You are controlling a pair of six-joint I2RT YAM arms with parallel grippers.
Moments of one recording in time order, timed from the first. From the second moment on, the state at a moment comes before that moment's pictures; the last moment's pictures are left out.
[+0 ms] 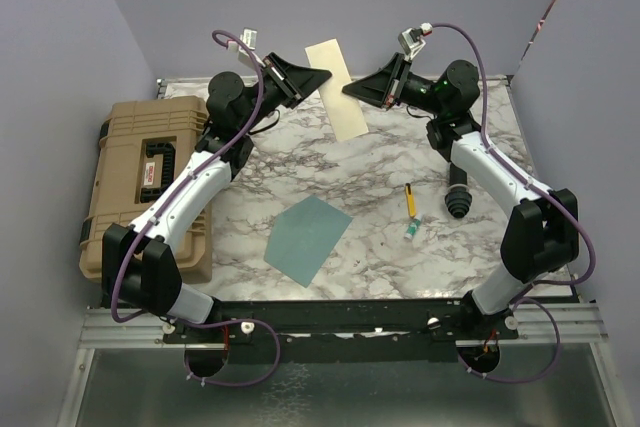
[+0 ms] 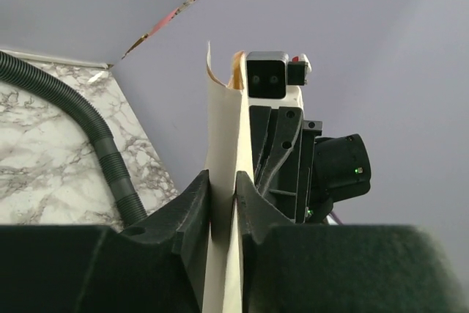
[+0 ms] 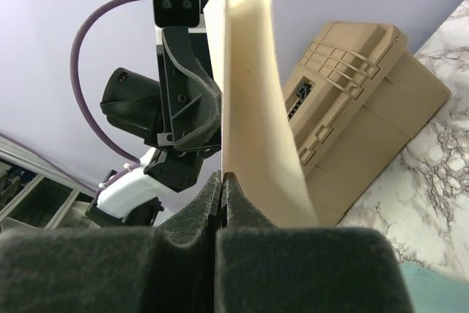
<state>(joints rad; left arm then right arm) -0.38 1.45 1.25 0.44 0.43 -1.09 0.34 1.64 1.34 0.63 -0.90 1.23</state>
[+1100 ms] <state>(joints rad) -0.39 1.40 1.27 0.43 0.57 -1.08 0.35 1.52 1.35 0.33 -0.94 0.90</state>
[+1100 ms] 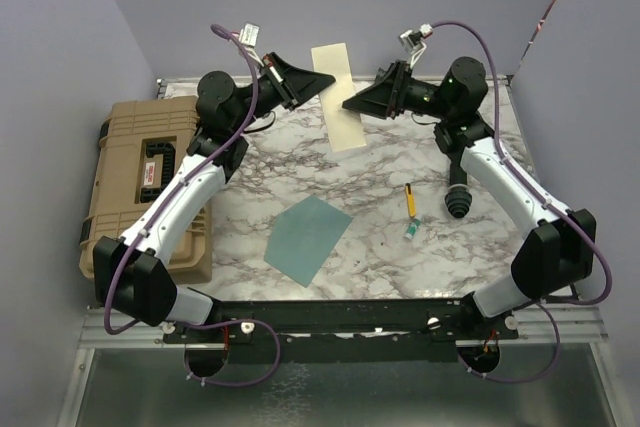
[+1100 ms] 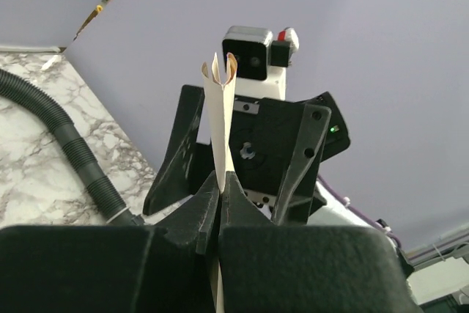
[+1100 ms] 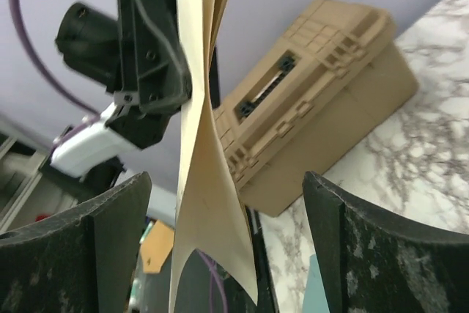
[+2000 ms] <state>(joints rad) -0.39 1.34 1.29 0.45 0.54 -1.05 0.40 1.48 1.26 0.58 -1.06 1.05</state>
